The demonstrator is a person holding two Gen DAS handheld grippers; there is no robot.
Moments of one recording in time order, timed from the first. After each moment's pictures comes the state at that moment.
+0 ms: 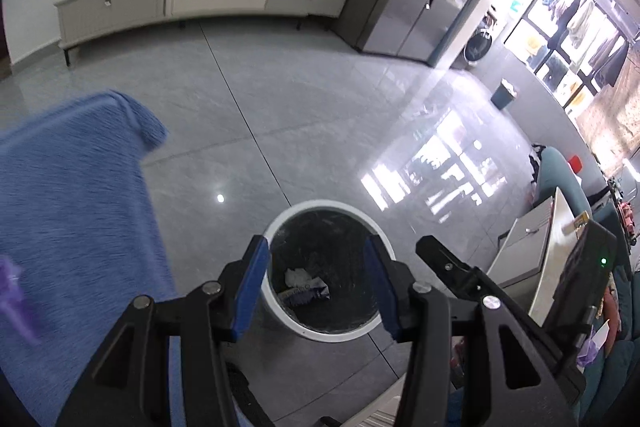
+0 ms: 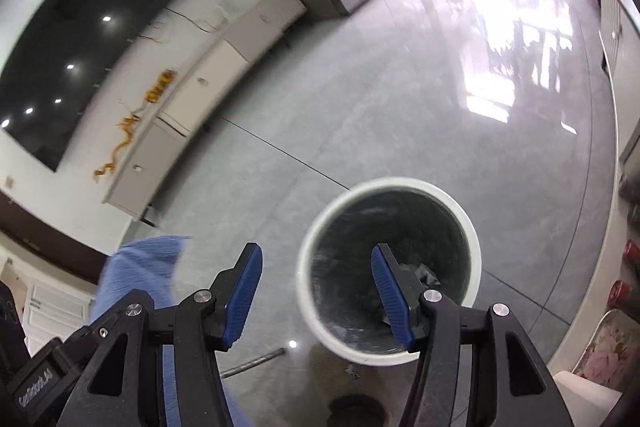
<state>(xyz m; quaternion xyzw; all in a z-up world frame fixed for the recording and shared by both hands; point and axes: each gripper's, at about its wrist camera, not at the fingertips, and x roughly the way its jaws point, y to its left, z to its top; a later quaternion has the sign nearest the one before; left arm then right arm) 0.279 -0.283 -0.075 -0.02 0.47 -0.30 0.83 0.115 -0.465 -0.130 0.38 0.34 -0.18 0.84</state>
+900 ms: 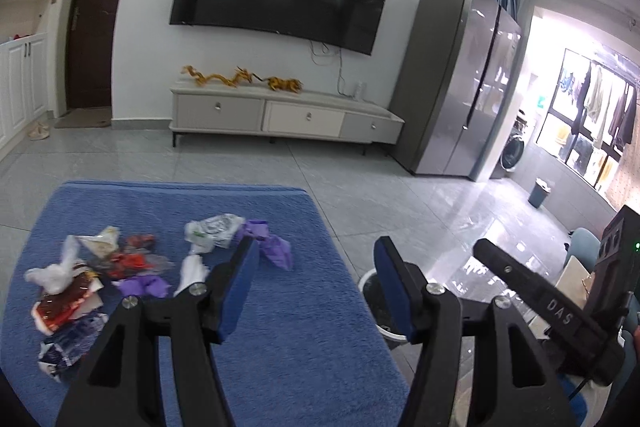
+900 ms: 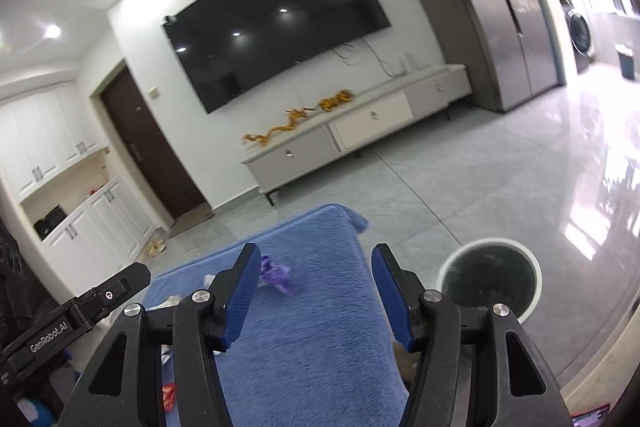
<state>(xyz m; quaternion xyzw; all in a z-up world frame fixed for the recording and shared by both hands) 0.077 -0.007 0.067 -0.07 0.27 -0.18 0.94 0.004 -0.262 0.033 0.21 0.22 0.03 0.95</state>
